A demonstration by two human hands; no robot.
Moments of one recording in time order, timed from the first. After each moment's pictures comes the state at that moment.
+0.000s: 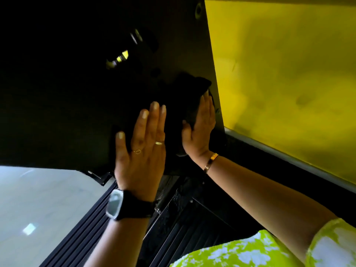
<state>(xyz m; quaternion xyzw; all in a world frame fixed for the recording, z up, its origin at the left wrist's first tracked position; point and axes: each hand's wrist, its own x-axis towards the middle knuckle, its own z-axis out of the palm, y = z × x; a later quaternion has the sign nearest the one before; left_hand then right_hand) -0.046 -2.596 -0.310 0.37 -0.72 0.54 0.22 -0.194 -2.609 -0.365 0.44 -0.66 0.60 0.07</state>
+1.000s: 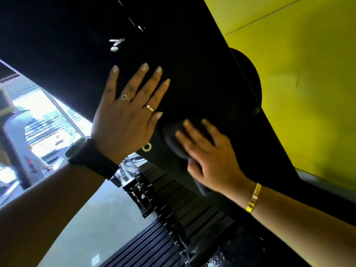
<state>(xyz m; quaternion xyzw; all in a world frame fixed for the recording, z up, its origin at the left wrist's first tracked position) -0.054 -2.601 -0.325 0.27 -0.73 0.63 0.09 -0.220 -2.593 -0.504 0.67 -0.47 0.50 0.28</state>
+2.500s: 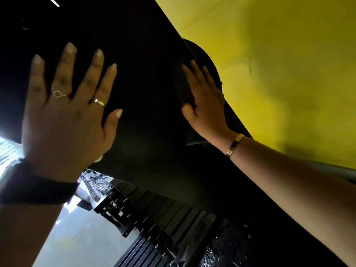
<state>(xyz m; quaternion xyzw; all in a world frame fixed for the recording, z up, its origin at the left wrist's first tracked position) -0.061 -2.628 -0.337 0.26 -0.80 0.52 0.16 -0.294 -2.638 -0.477 0.53 -0.56 0.63 0.12</state>
